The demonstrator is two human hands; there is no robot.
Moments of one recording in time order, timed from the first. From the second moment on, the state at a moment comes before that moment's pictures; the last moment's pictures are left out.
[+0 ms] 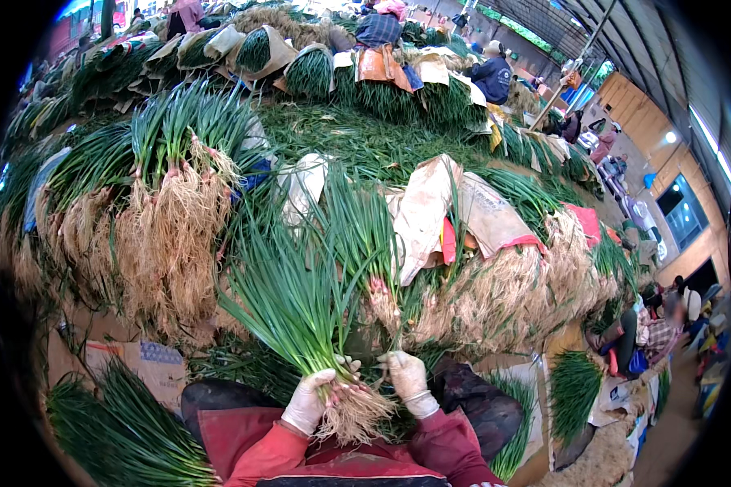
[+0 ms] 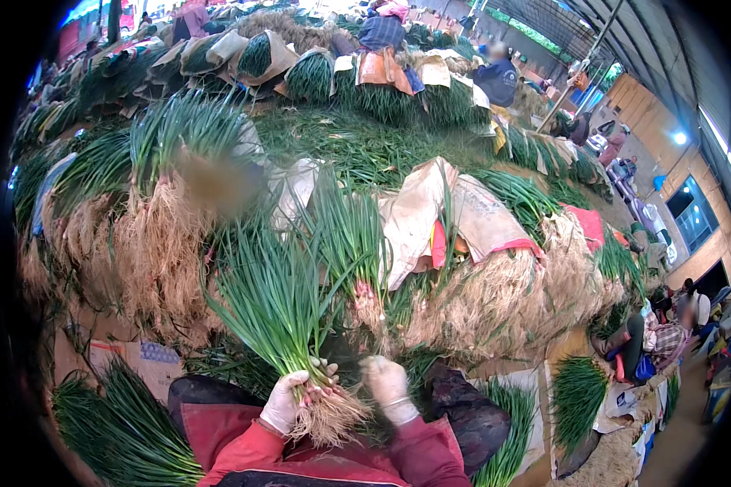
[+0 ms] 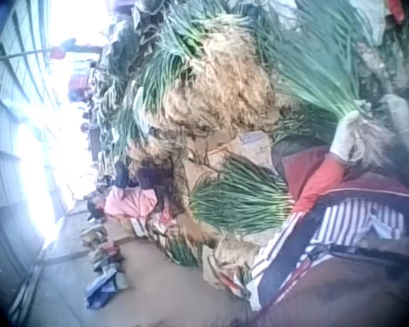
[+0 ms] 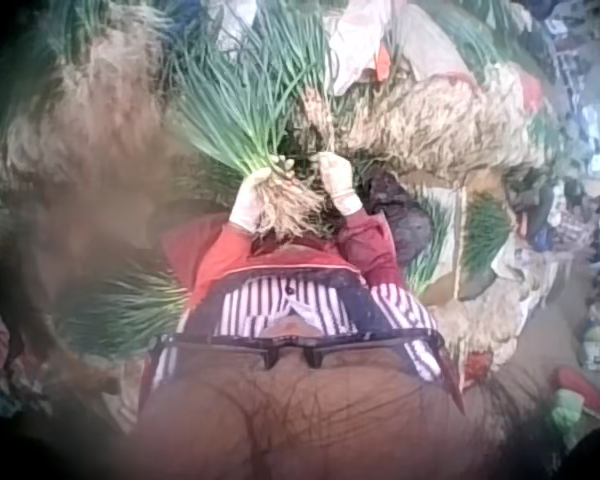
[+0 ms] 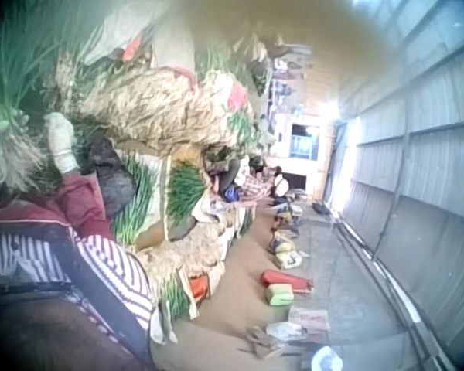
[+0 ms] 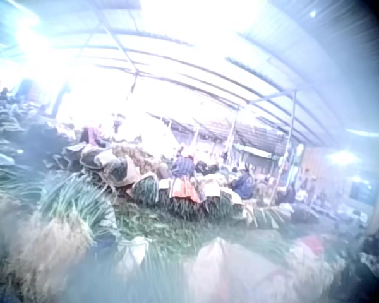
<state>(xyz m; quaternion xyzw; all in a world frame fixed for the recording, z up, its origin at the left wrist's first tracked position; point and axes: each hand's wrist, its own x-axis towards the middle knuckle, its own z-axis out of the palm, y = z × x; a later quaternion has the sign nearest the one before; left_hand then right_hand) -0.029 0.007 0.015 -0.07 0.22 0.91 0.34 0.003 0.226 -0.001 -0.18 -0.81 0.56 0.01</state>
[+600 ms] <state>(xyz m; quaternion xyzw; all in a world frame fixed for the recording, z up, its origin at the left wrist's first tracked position) -0.020 -0.016 -0.020 -0.12 0.25 0.87 0.41 -0.056 0.160 0.045 -0.08 -0.80 0.56 -0.17</state>
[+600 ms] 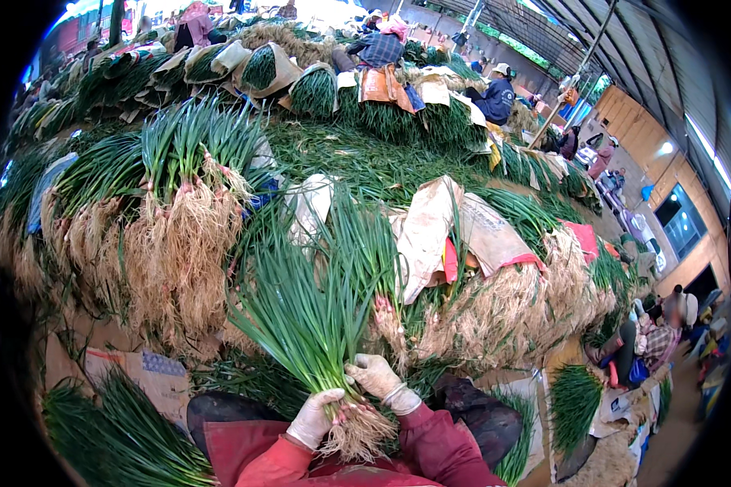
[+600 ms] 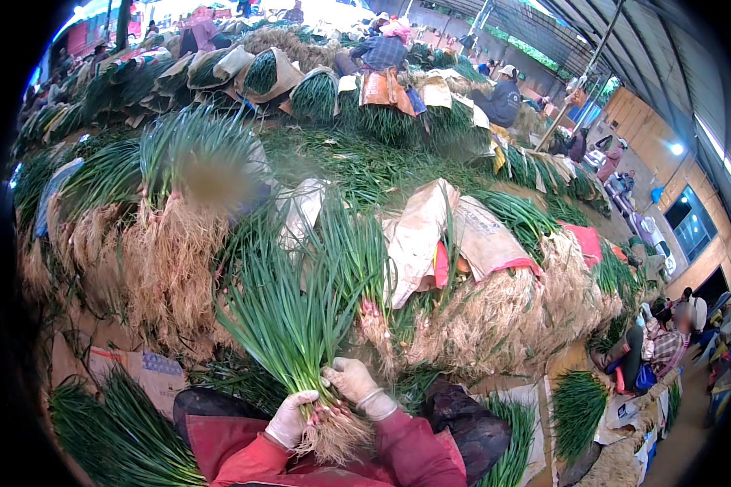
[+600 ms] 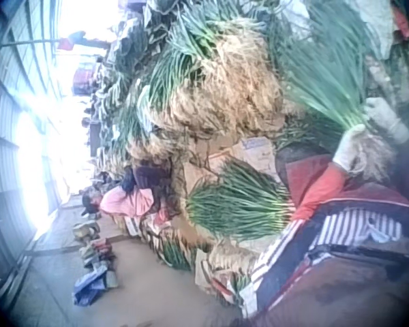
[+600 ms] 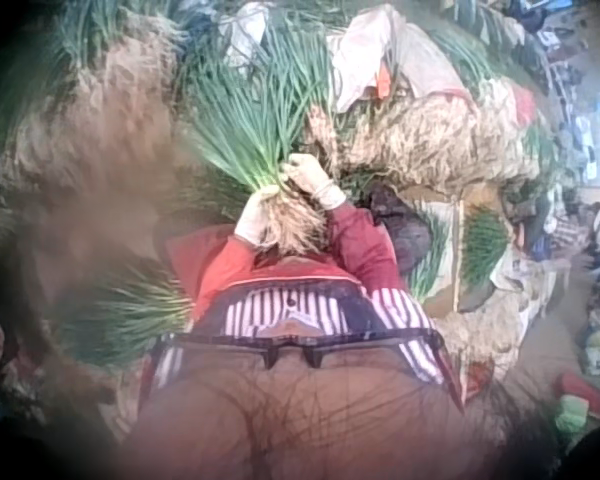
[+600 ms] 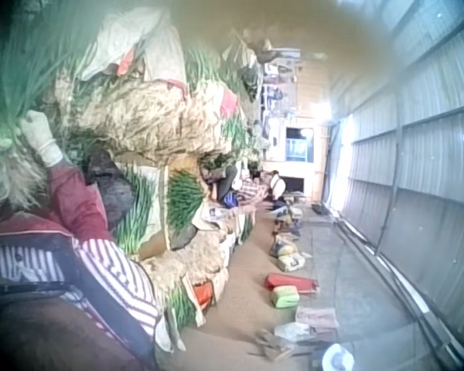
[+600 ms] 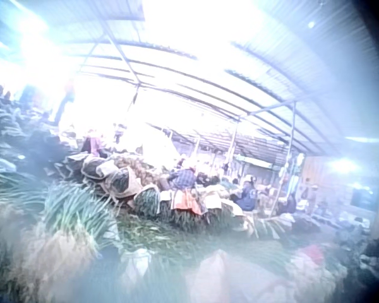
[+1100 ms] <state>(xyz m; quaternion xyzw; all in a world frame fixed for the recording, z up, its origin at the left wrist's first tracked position) -0.020 0.004 -0.015 -0.16 0.20 0.90 0.34 -0.032 0.153 0.027 -0.17 -0.59 0.77 -0.15</state>
